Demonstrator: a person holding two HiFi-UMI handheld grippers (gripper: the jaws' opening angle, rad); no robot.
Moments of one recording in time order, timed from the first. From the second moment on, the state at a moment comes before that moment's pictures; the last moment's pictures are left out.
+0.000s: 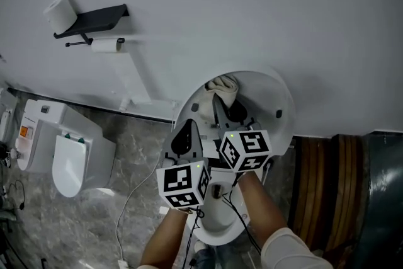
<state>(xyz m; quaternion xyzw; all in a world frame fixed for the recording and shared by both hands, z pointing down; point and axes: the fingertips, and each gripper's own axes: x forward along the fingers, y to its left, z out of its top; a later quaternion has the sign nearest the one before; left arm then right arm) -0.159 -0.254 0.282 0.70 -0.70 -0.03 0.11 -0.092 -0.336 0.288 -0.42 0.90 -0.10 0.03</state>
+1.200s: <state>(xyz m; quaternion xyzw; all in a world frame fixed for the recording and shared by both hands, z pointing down) -0.188 -0.220 0.298 0.68 -0.72 -0.02 0.12 -0.162 -0.279 0.355 -0.36 0.93 -0.04 0.02</state>
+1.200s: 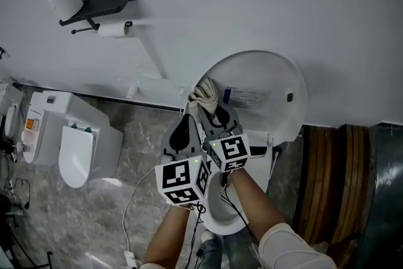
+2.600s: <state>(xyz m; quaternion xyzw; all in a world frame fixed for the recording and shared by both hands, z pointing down) -0.150 -0.214 0.312 0.71 -0.70 -0.01 0.14 0.011 -0.277 0.392 -0.59 0.81 -0.02 0.03</state>
